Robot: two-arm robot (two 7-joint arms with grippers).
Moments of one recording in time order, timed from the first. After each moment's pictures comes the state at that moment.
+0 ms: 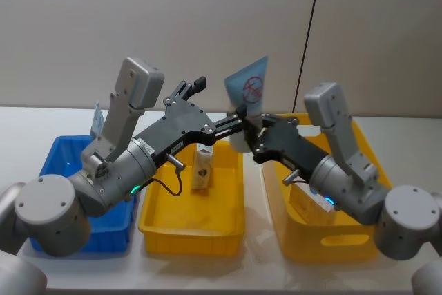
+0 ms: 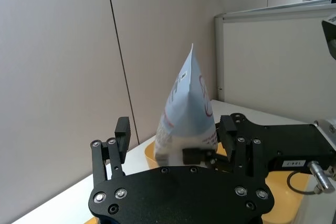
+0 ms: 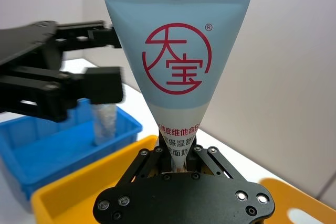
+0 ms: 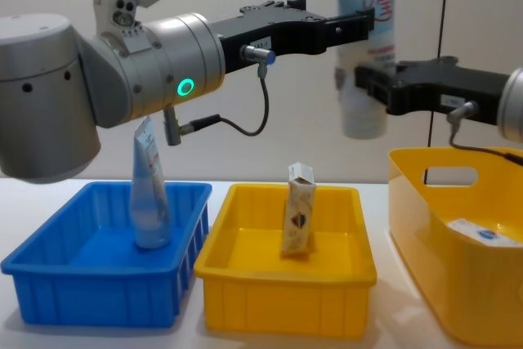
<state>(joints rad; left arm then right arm) -0.56 0.17 0.47 -1.36 -0.33 -0.06 -0.46 0.48 0.26 -0.32 -1.31 0.19 -0.05 0.47</state>
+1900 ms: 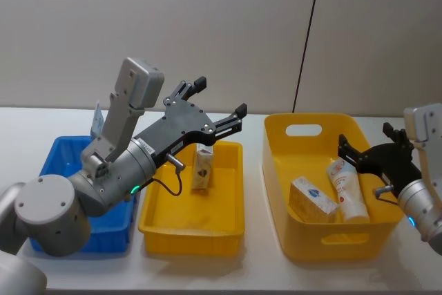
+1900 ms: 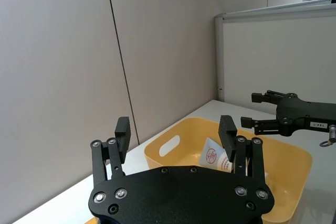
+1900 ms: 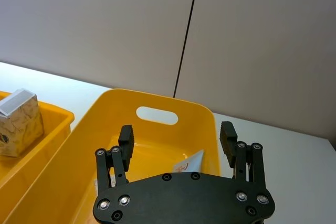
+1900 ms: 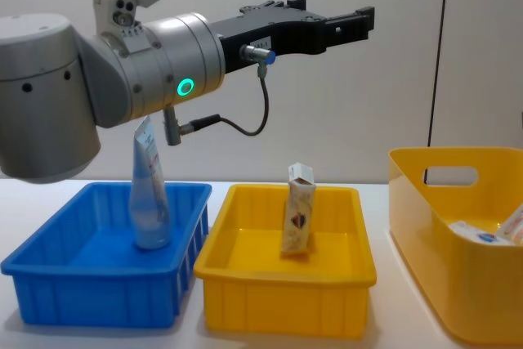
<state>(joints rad) -0.56 0.17 0.47 -1.36 -0.33 -0.06 -0.46 0.28 0.32 -0.09 -1.45 0.13 0.12 0.14</state>
